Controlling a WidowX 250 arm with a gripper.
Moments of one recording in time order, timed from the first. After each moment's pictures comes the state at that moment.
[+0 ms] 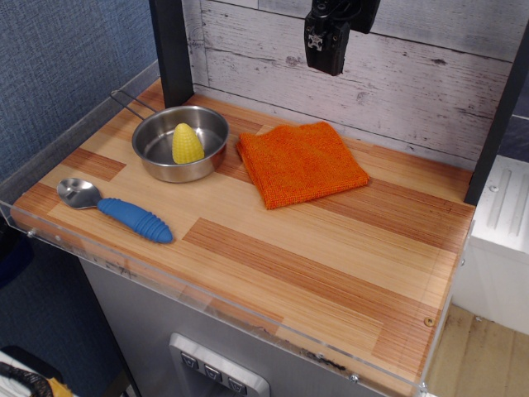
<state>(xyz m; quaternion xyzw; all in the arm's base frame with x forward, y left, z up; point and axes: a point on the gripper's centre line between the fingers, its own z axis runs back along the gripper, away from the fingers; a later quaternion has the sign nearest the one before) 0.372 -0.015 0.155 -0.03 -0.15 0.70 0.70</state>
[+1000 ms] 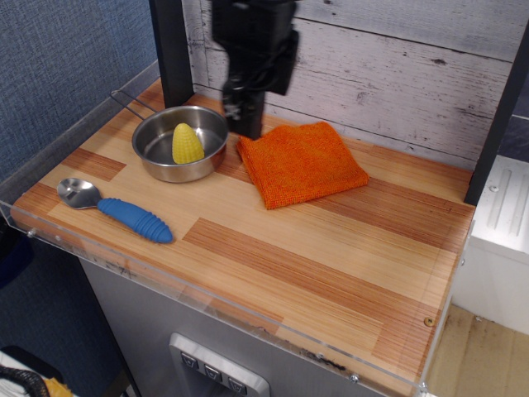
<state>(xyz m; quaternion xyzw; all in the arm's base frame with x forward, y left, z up) 0.303 0.028 0.124 0.01 -0.13 0.74 0.65</state>
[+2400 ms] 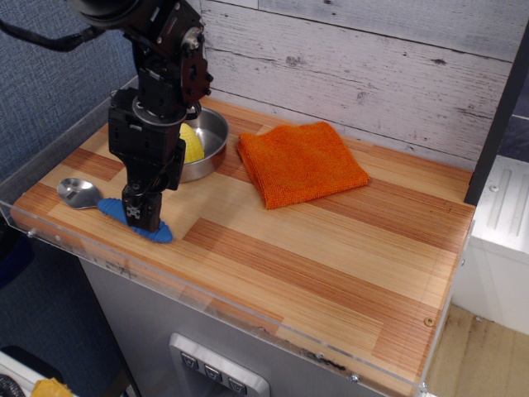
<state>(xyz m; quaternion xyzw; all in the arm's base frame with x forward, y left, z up) 0.254 0.106 0.028 0.09 -0.10 0.80 0.59</state>
